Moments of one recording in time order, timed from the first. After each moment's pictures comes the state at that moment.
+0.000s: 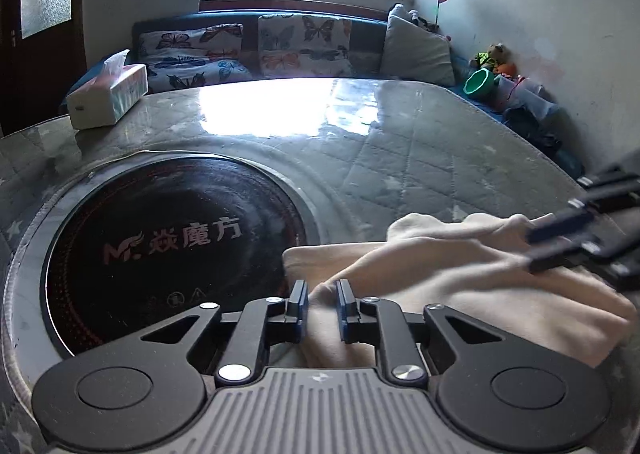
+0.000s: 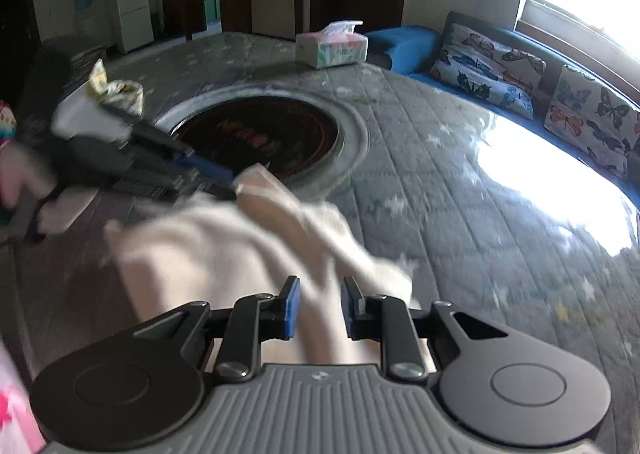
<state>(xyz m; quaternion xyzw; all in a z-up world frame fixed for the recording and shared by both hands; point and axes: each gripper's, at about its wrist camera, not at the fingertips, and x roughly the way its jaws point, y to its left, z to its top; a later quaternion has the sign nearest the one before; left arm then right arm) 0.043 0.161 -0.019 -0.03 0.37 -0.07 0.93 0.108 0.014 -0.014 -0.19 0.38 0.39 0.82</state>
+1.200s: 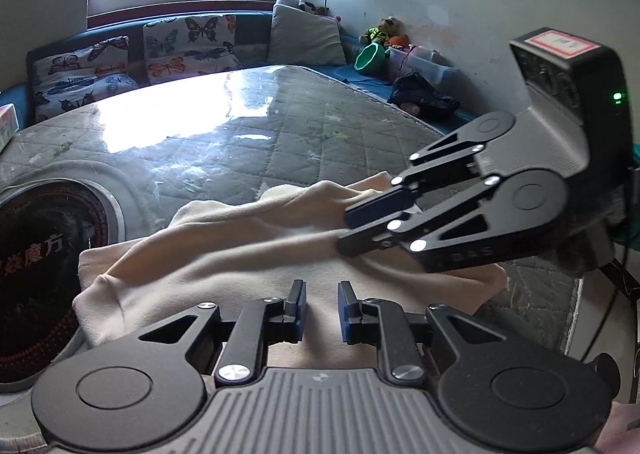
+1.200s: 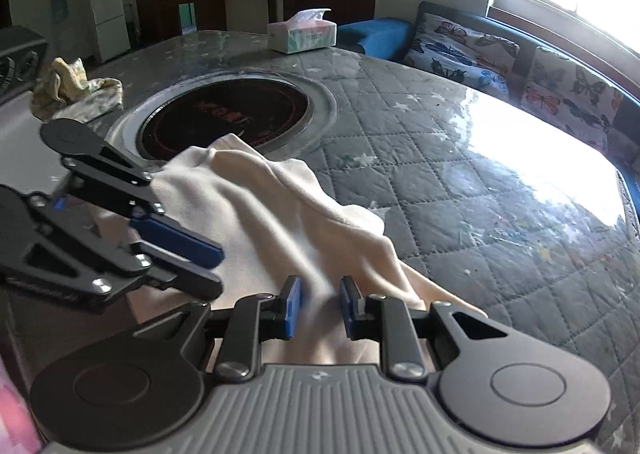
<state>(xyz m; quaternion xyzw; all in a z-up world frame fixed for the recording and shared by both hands) 0.024 0.062 -0.014 0.00 0.37 -0.23 0.90 0.103 -0.011 -0.038 -0.17 0.38 0.35 0.84</state>
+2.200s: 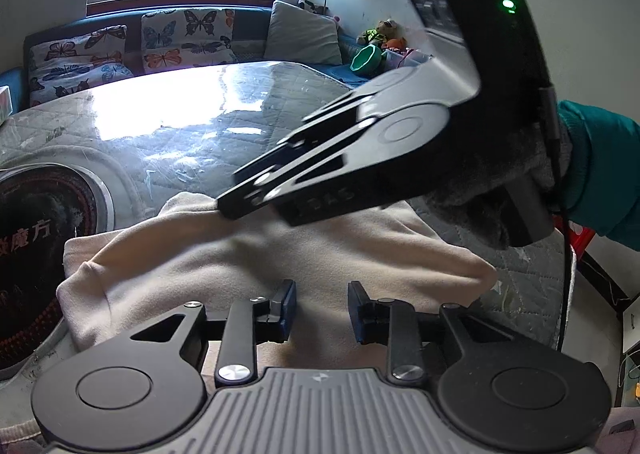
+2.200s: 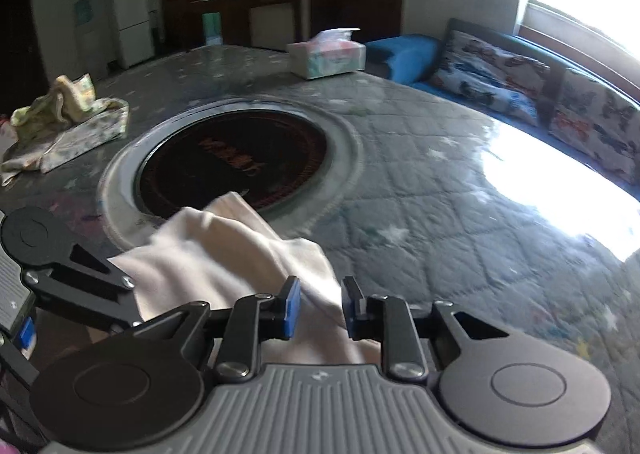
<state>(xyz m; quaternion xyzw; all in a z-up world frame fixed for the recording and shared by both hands) 0.027 0.064 -0.022 -0.02 0.37 -0.24 0.90 0.153 0.046 -0.034 -0.17 0.36 0.40 0.82</state>
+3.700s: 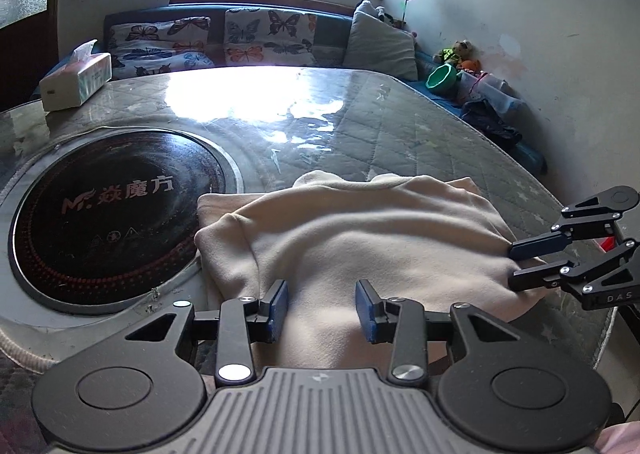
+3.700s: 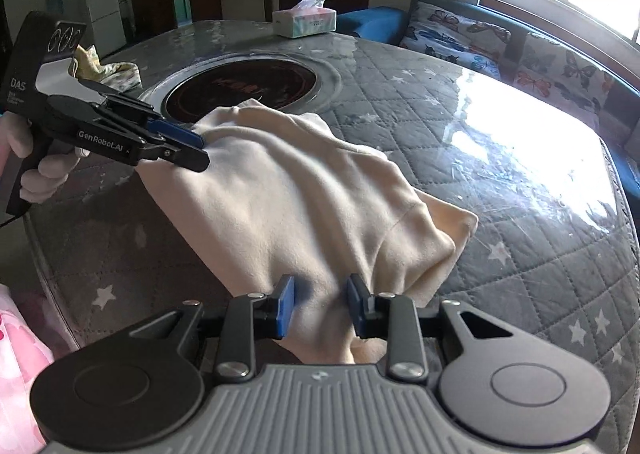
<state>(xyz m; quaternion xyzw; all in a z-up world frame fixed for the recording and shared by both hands) 0.003 0.128 -0.019 -0.05 0.38 -0.12 0.92 0.040 -0.046 -0.028 -0.16 0.39 0.34 0.84</state>
